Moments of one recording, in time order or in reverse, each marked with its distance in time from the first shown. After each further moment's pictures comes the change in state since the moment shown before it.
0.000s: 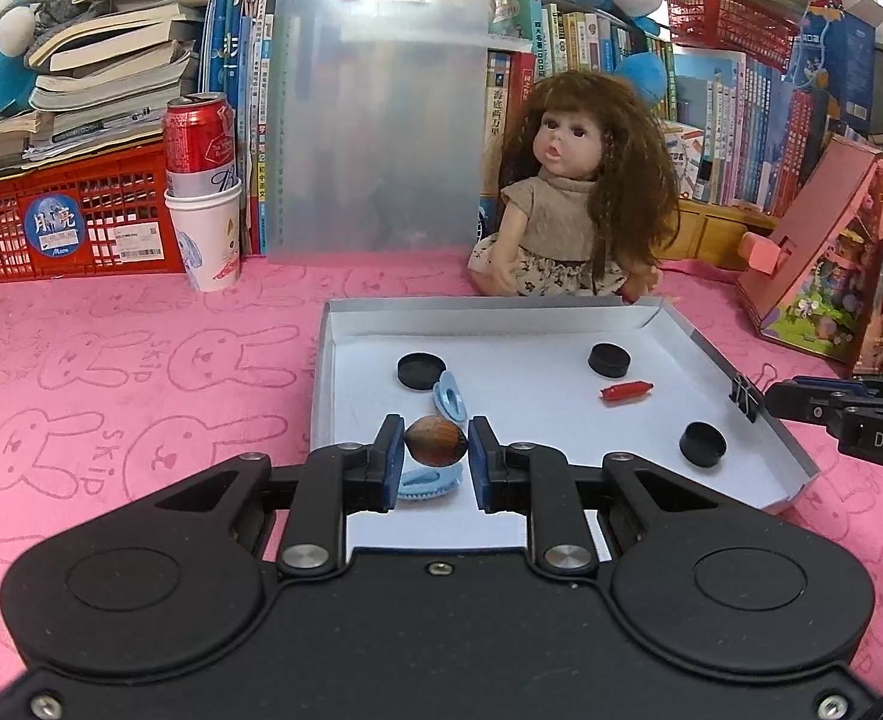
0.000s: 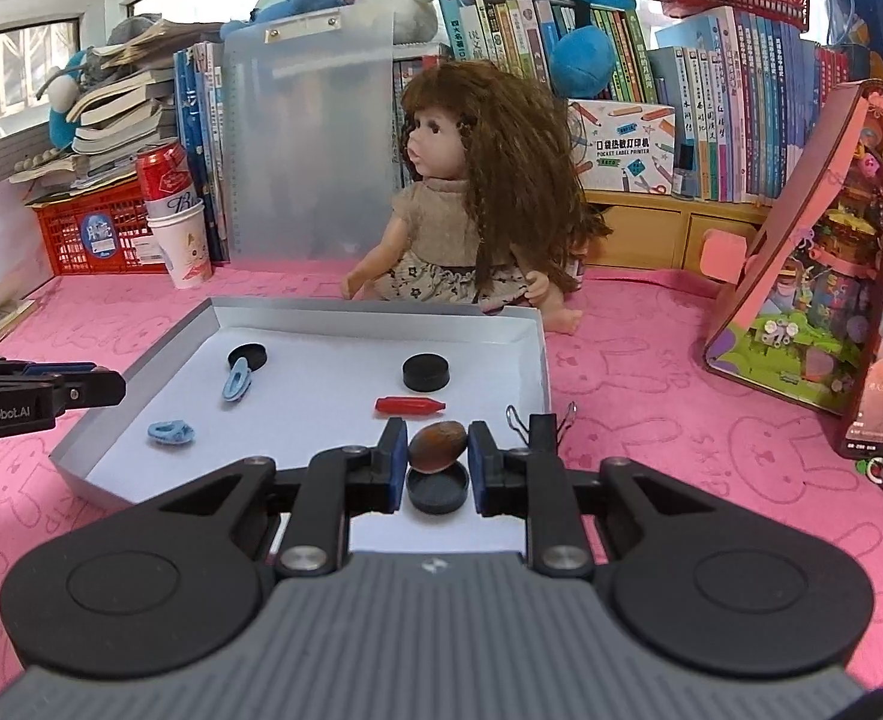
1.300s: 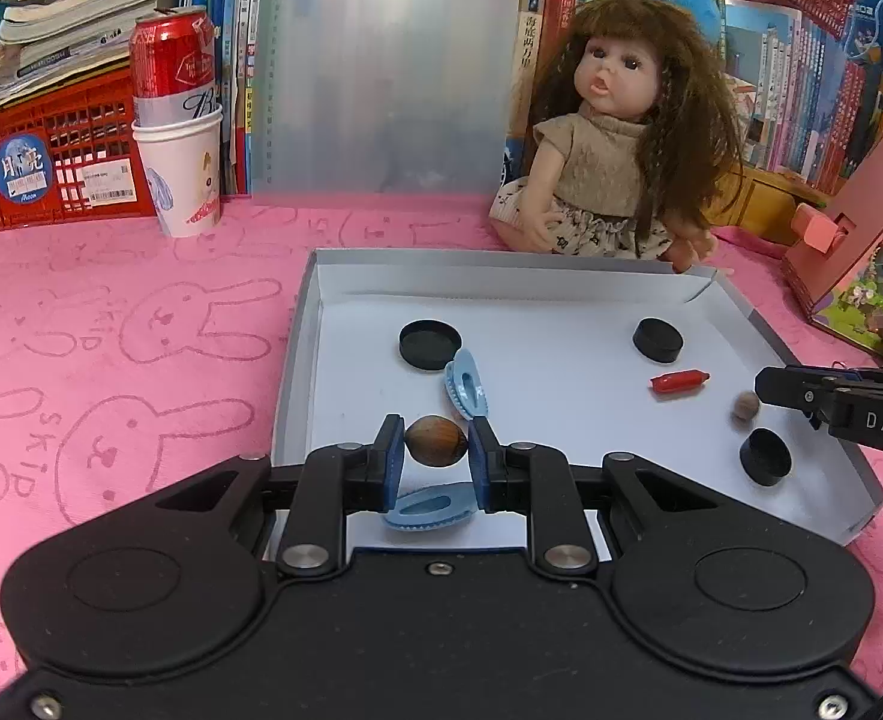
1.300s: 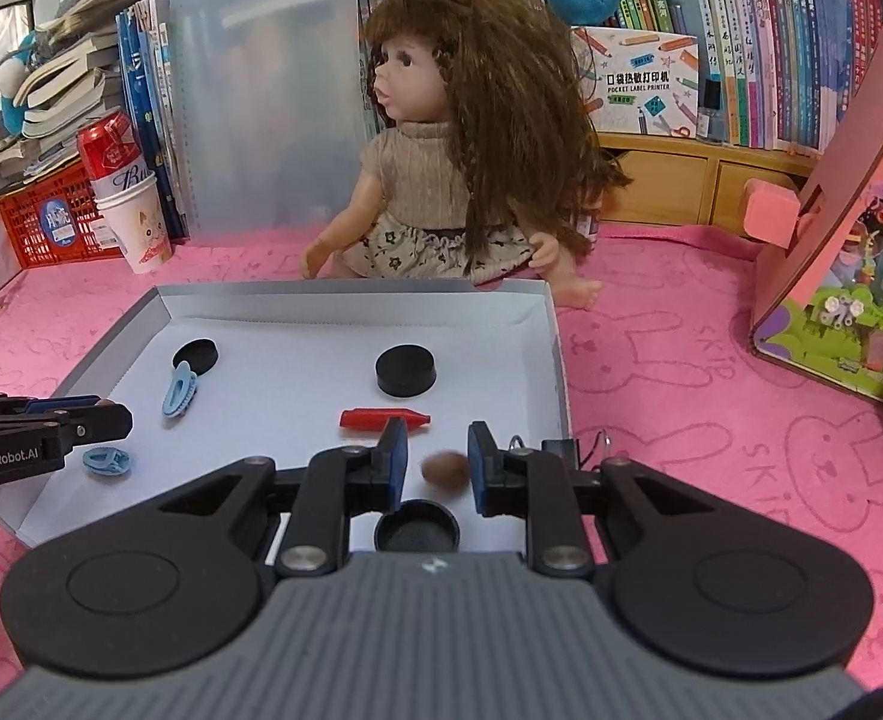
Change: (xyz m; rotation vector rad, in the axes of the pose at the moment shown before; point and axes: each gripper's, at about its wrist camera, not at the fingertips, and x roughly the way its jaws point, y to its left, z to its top) left arm 0.074 0.005 0.005 -0.042 0.114 0.015; right arm 0.072 -0.011 0.013 0.043 0.095 0.002
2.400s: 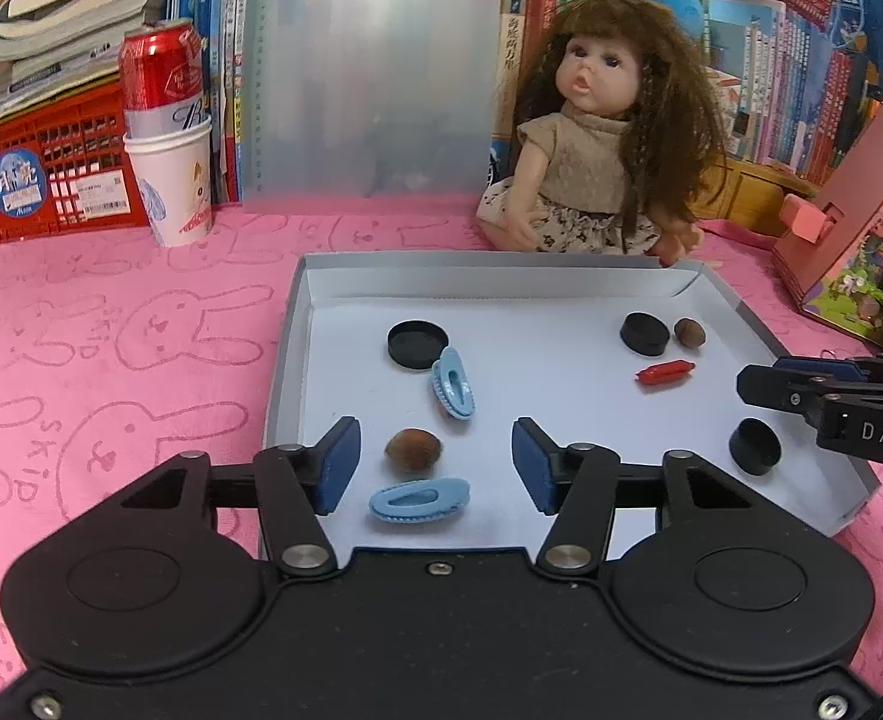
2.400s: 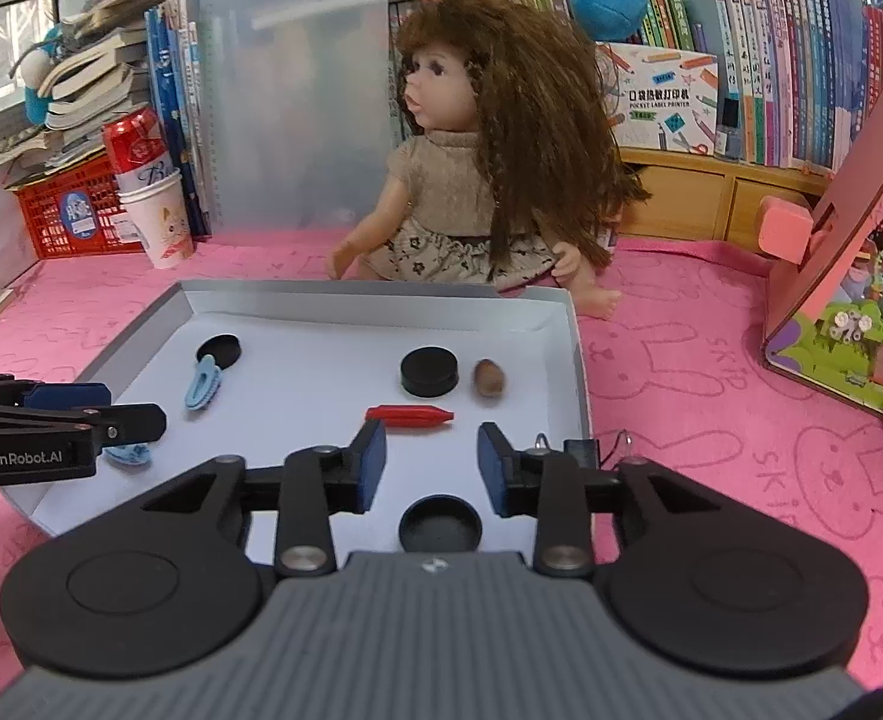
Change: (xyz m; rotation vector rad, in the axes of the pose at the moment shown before) left arm -0.009 -0.007 -0.002 0.036 -0.014 -0.007; right arm -0.011 0.010 -0.003 -0.038 -0.032 0.026
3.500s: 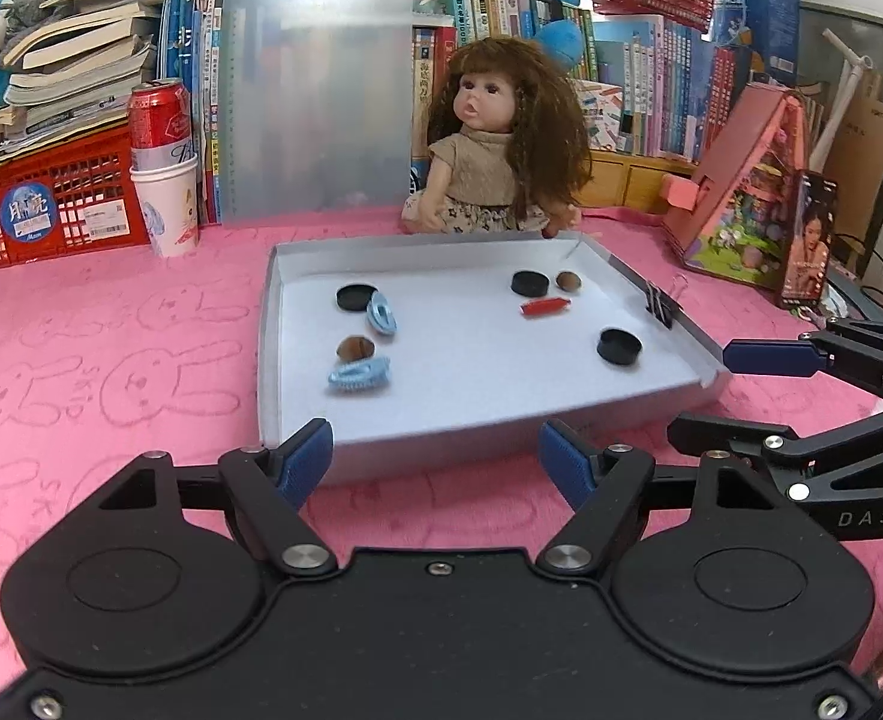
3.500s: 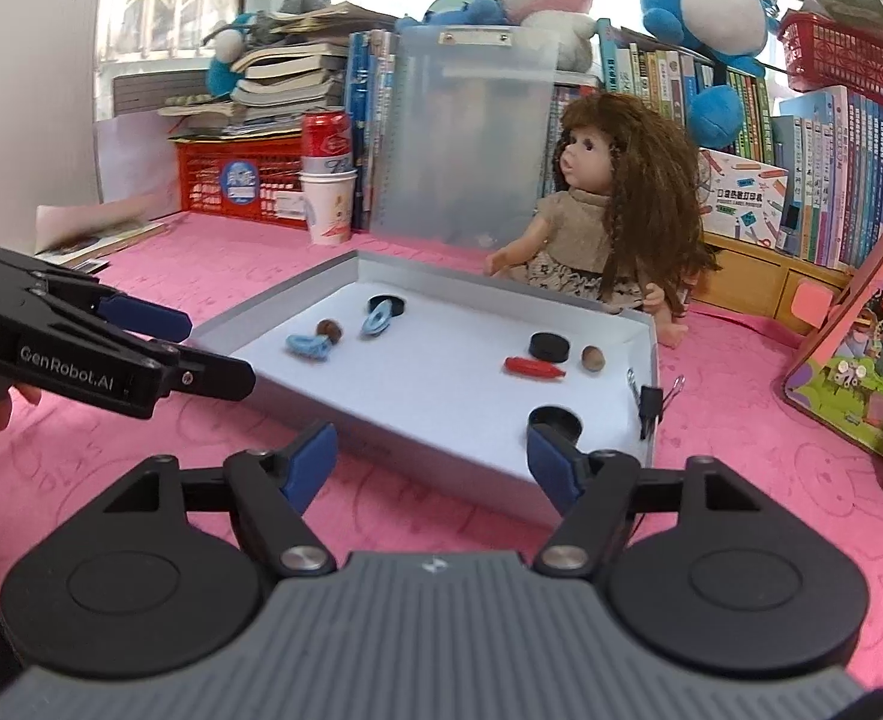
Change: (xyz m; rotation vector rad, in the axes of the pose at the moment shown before) left arm -0.112 -0.017 -0.071 0.085 -0.076 -0.091; right arm -0.102 0.039 -0.075 -0.241 -0.136 0.148
